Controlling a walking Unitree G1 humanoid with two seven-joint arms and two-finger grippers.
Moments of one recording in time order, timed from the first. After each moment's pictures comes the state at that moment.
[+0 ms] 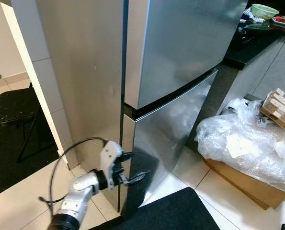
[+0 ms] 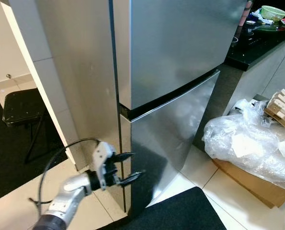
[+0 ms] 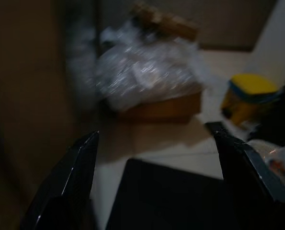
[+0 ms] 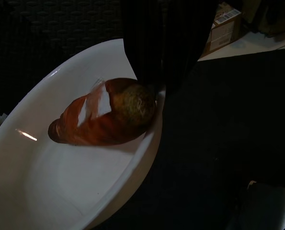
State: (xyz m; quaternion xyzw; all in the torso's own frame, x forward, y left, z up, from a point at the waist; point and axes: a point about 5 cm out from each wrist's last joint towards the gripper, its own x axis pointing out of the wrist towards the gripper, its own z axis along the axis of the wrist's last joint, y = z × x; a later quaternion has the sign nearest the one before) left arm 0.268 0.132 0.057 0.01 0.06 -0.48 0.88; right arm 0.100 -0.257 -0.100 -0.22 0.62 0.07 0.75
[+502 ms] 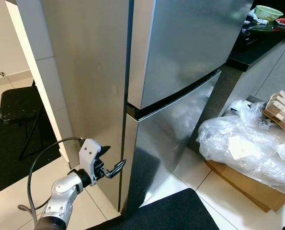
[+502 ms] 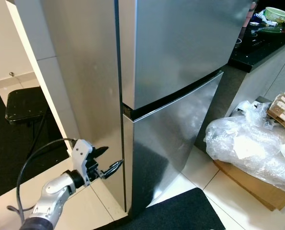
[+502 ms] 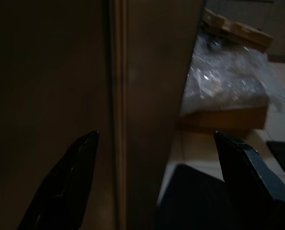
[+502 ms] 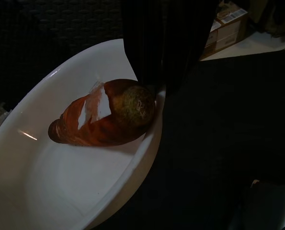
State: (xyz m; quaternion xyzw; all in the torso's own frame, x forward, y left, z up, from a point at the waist) left arm 0.281 0.158 0.070 0.03 0.02 -0.37 0.93; right arm 0.103 -0.259 -0.099 -0.23 0.62 0.07 0.75
